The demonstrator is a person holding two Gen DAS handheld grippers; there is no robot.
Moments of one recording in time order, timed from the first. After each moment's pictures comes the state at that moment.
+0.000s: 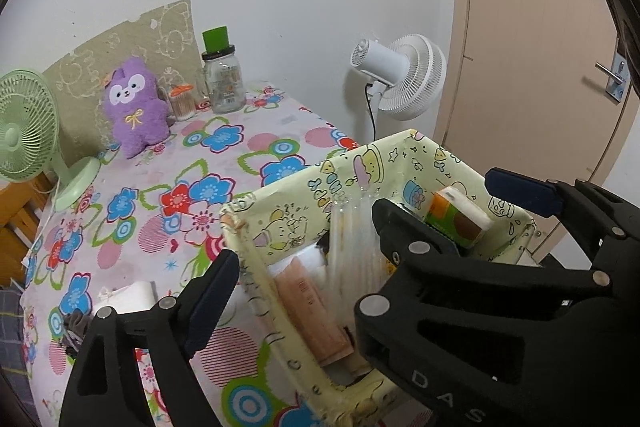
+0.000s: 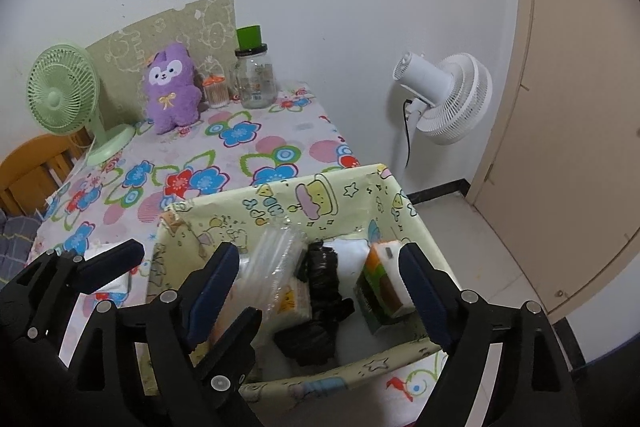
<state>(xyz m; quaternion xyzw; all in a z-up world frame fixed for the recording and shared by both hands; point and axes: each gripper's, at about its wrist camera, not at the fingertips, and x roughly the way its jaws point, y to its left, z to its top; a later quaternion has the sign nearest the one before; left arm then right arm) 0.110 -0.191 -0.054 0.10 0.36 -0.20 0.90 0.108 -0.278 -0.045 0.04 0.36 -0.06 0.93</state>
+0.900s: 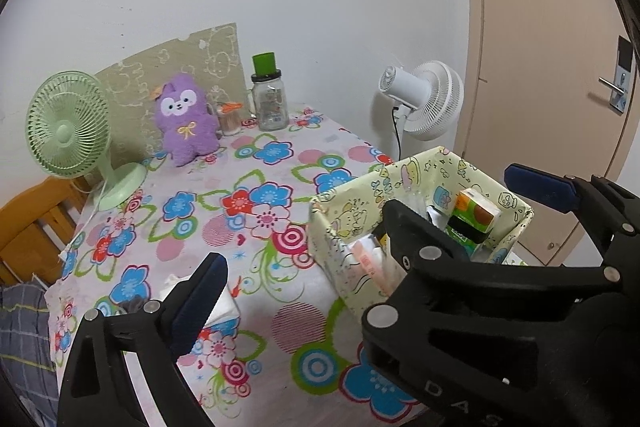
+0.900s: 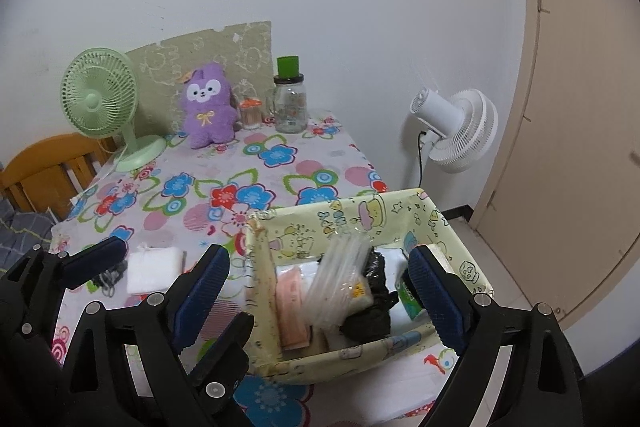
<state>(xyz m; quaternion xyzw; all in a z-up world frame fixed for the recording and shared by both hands) 0.072 -0.124 -0.022 0.10 0.32 -0.17 0.93 0.070 -0.212 -0.008 0.01 0.31 -0.05 0.95</state>
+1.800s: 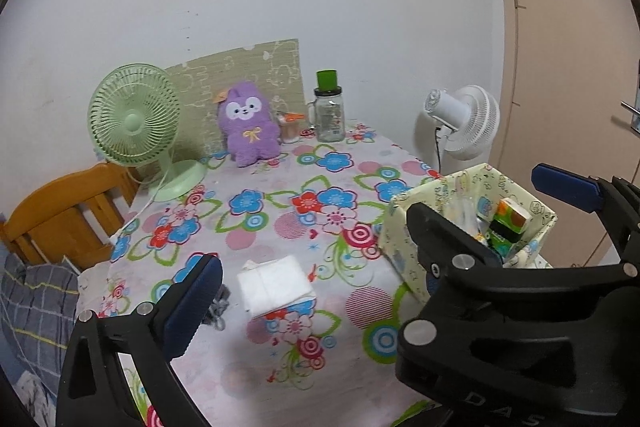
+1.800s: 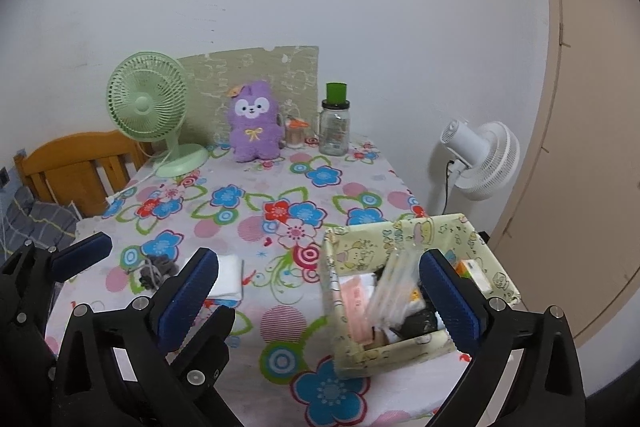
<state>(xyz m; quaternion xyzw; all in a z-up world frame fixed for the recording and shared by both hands) 0.045 -0.050 -0.001 0.08 0.29 -0.11 0.95 0.045 -0.145 0.017 -0.01 0.28 -0.01 0.96</state>
